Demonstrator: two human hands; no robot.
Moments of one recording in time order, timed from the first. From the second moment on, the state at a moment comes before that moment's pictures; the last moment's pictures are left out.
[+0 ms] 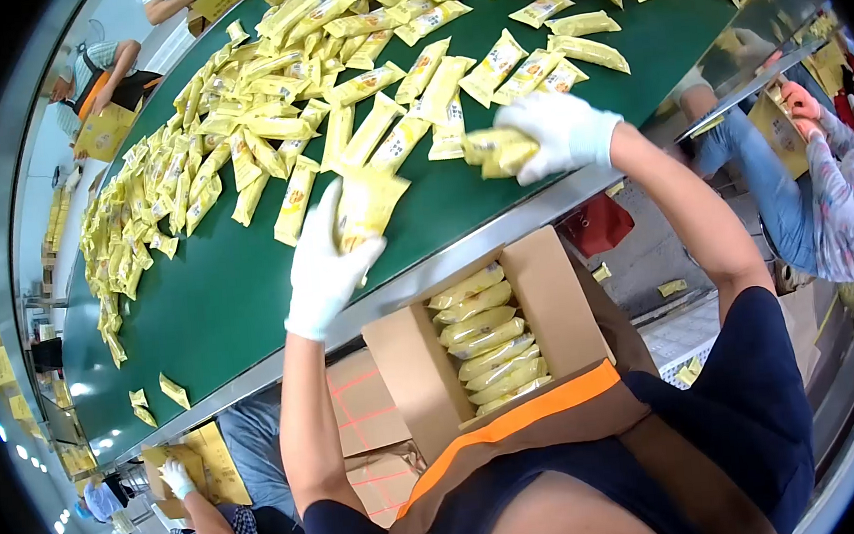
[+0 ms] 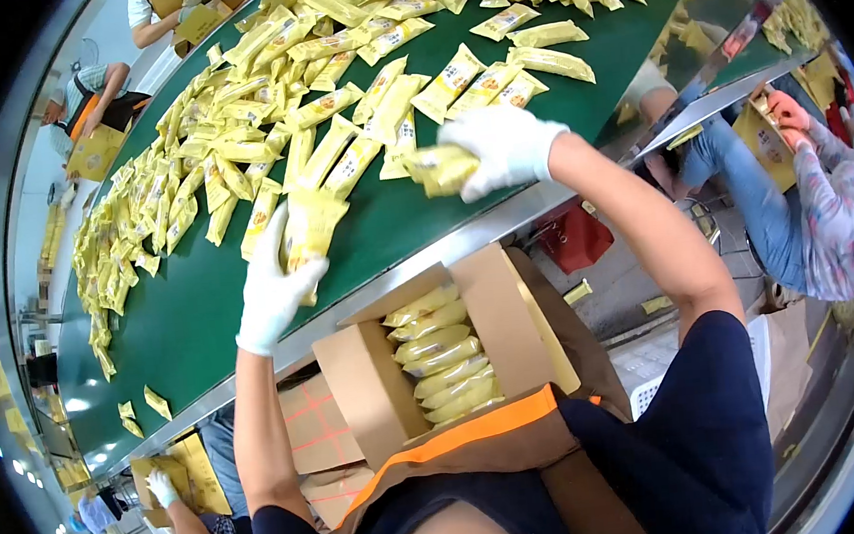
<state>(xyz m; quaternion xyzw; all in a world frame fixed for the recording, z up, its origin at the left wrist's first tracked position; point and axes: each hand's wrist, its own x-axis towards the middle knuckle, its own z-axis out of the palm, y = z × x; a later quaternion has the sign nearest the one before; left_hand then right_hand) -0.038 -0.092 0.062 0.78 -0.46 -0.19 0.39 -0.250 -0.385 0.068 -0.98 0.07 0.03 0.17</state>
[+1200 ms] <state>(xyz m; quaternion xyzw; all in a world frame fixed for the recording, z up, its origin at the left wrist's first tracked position) -0.037 -0.112 0.027 0.86 -0.51 -0.02 0.07 -0.248 -0.346 0.033 -0.99 -0.09 -0.06 0.07</state>
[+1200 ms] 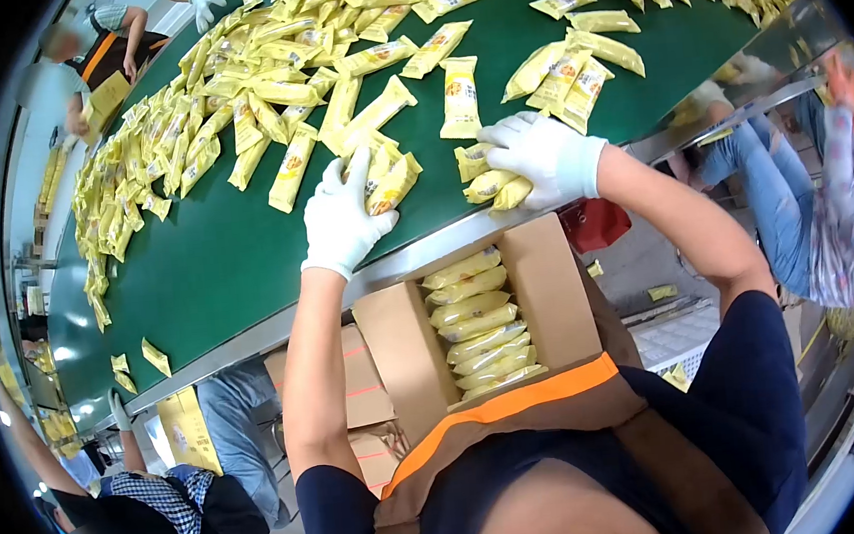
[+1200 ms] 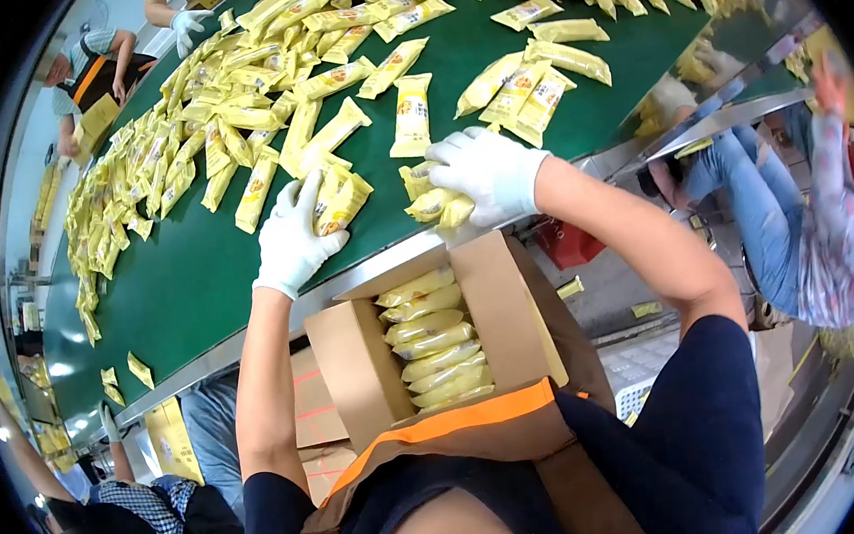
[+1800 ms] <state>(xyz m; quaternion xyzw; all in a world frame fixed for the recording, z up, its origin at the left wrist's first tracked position) -0.005 -0.172 0.040 0.79 -0.61 -0.06 0.02 -0.257 -0.347 0.068 -0.97 0.15 0.11 0.18</state>
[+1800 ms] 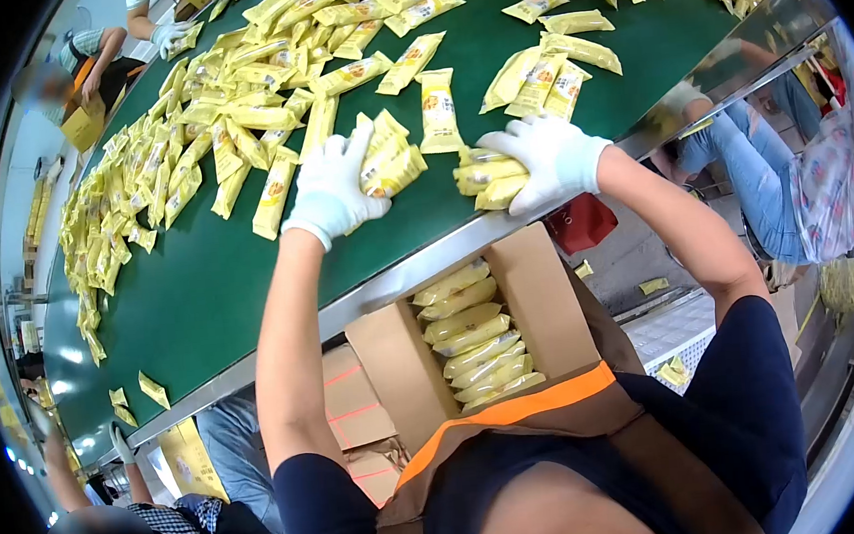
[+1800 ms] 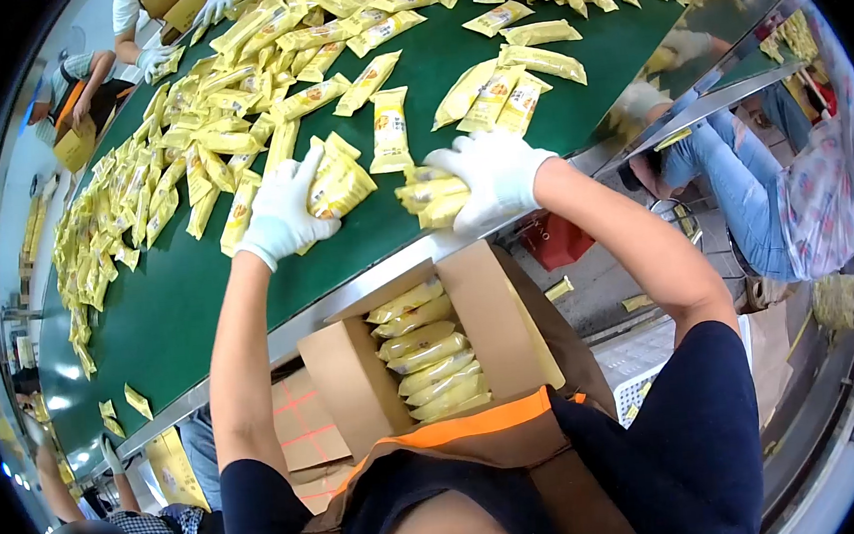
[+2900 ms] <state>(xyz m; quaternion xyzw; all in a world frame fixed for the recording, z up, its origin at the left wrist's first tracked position) -0.028 -0.047 0.043 0.87 -0.49 -0.09 0.01 -0.218 -0.323 0.049 -0.99 0.11 0.05 0.03</state>
